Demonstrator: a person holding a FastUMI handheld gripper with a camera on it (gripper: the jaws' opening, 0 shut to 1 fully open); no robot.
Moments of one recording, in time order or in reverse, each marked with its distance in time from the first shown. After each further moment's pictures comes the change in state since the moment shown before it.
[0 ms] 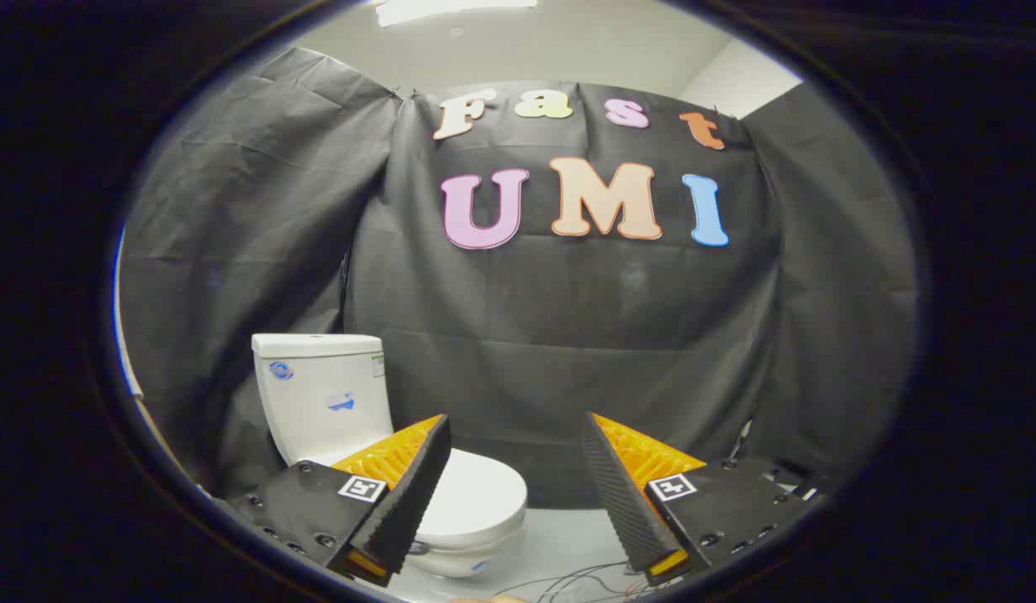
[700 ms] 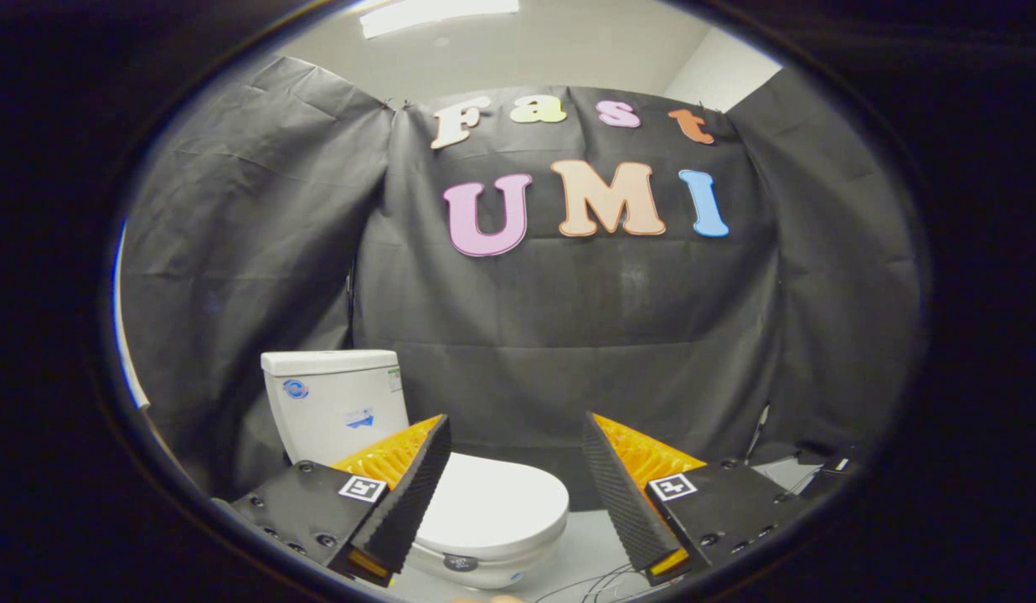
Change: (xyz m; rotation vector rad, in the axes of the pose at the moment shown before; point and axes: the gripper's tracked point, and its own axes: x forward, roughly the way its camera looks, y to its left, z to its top) arm 0.006 0.037 -0.012 0.059 -0.054 -0.035
